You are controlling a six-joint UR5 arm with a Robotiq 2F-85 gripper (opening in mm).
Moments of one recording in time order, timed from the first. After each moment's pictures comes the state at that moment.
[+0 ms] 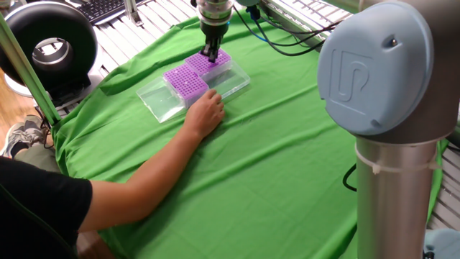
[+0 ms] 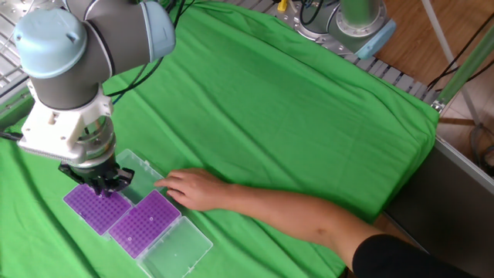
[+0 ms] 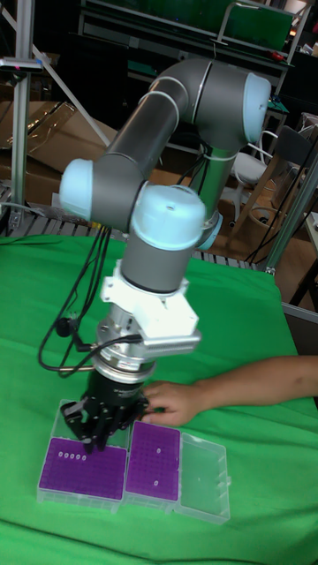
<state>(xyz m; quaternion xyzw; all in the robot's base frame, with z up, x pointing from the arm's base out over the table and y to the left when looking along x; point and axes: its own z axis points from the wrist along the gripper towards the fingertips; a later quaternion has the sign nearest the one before) 0.728 -0.039 0.058 -0.22 0.97 -0.04 0.06</state>
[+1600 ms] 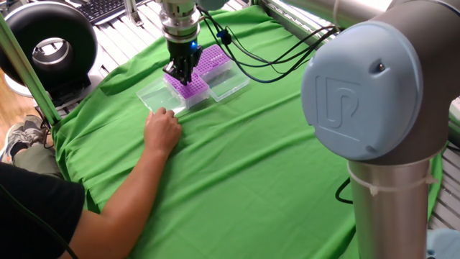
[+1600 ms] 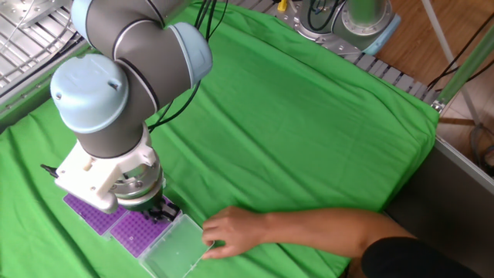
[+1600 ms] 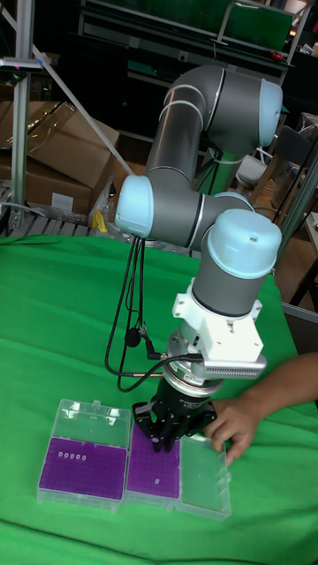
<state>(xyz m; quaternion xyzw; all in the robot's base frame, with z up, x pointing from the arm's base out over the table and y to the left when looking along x) 0.709 0.057 0.048 -0.10 0.99 0.00 0.03</state>
